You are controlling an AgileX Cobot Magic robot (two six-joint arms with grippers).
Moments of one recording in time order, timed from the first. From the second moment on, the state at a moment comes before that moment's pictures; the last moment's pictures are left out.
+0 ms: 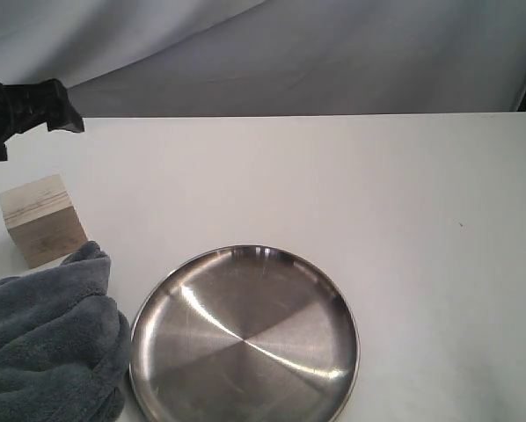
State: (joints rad) left arm -0.01 1.69 -1.17 -0.33 0.52 -0.01; right arm 0.00 0.01 0.00 0.03 0.35 -0.12
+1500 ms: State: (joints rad) left arm -0.01 2.00 -1.34 -0.09 0.79 -0.46; right arm 0.00 0.01 0.00 0.03 0.35 -0.12
